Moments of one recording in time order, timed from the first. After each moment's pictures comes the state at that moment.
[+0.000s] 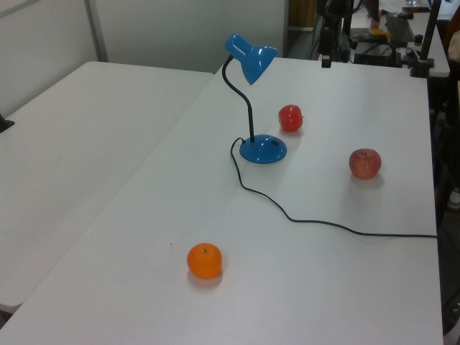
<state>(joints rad) 0.14 0.01 -0.06 -1.63 -0.12 1.62 -0.01</state>
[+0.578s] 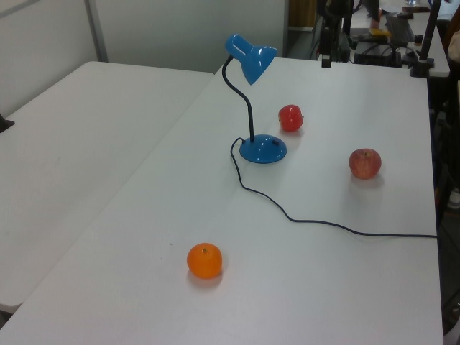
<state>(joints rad) 0.14 0.01 -0.06 -1.63 -0.12 1.62 -0.01</state>
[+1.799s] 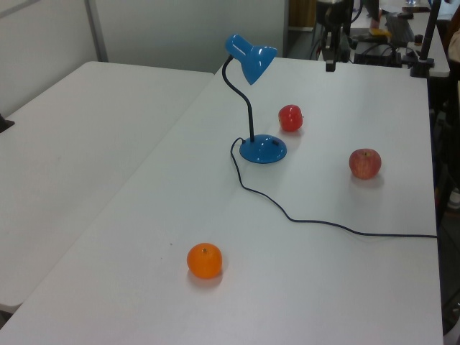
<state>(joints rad) 0.13 0.02 -0.07 -1.69 -0.12 1.66 -0.03</state>
